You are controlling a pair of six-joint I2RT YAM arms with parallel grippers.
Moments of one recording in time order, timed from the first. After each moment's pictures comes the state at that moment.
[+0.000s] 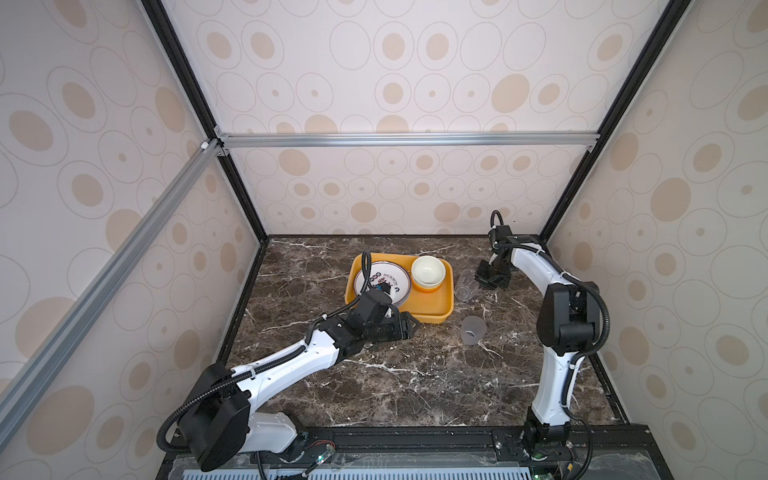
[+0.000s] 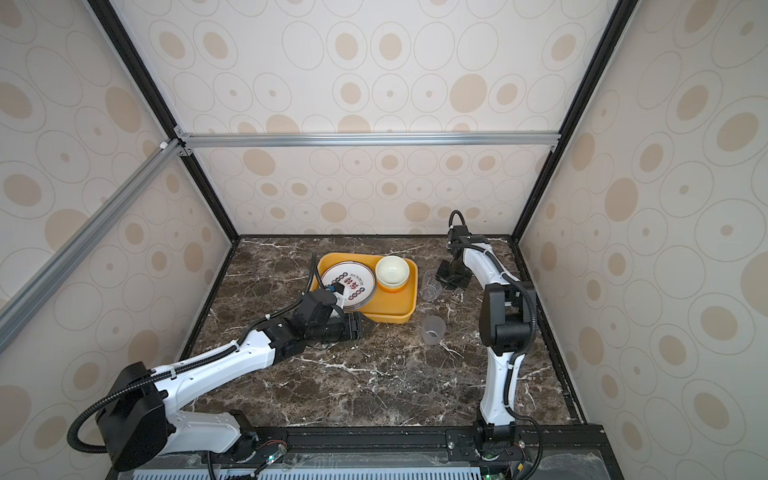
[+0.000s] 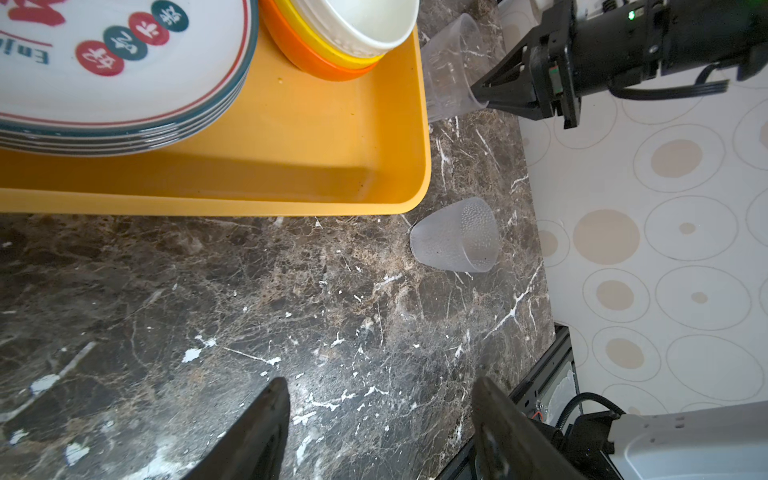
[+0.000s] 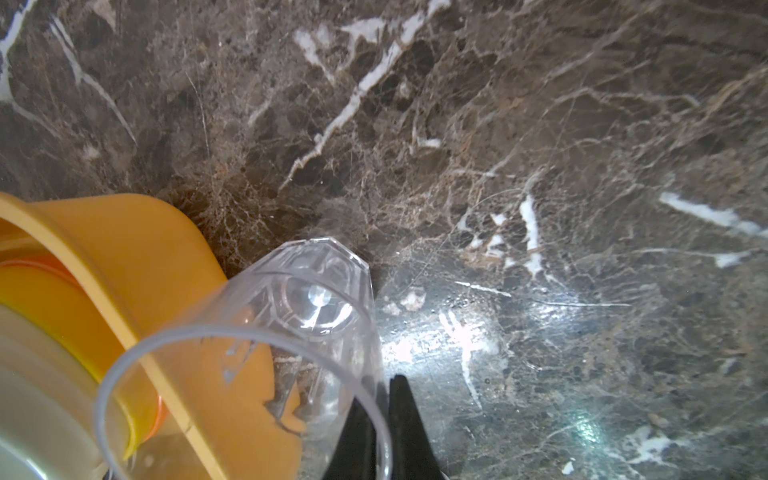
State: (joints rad) left arm -0.78 1.32 0.87 -0.23 0.17 -0.82; right arm 0.09 2.06 1.74 -1.02 -0.12 0.56
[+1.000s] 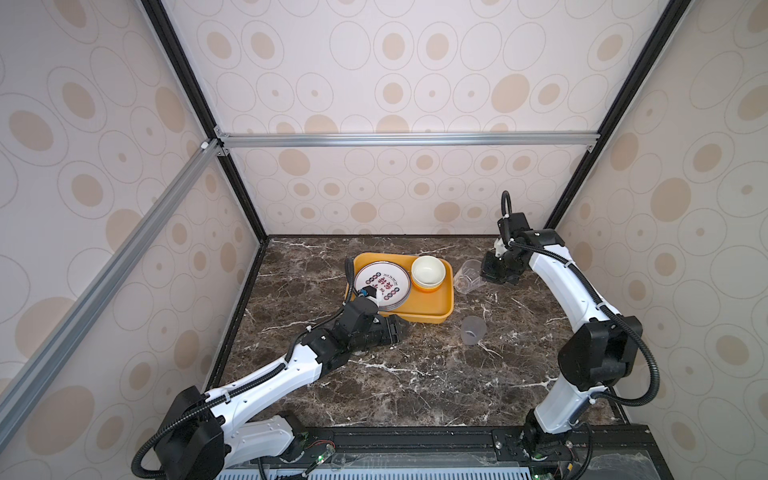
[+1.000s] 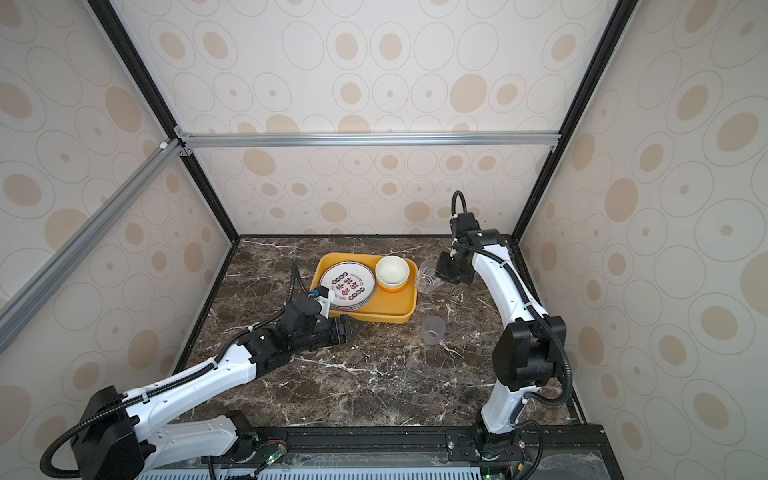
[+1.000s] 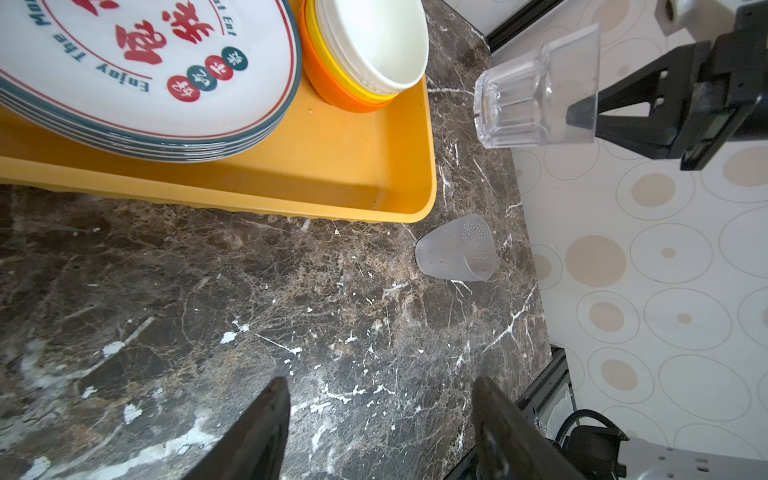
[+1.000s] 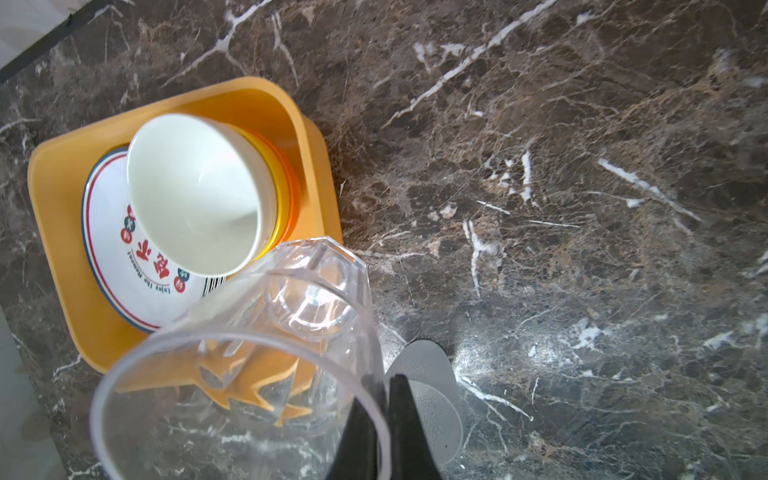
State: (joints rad) left arm -0.76 1.16 0.76 -0.22 0.09 -0.86; right arm 0.18 1.73 1.70 -1.15 -0.13 0.46
